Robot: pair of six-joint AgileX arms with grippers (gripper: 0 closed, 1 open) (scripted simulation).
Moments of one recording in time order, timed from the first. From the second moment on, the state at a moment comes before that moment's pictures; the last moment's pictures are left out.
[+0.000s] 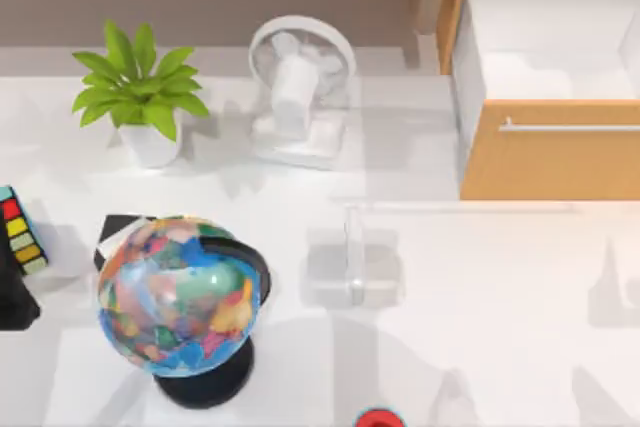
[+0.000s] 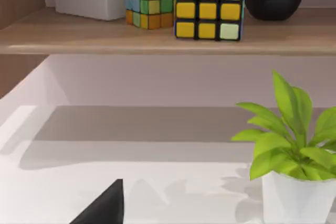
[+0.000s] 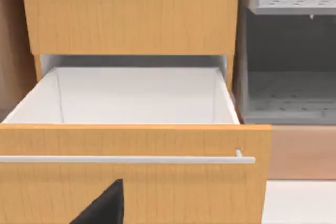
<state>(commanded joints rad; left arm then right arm) 0.00 0.00 0.00 0.00 0.00 0.00 0.00 0.00 0.00 0.00 0.00 0.00</state>
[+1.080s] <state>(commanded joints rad) 0.00 0.00 0.00 0.00 0.00 0.00 0.41 1.28 1.09 -0.69 0.00 0.40</state>
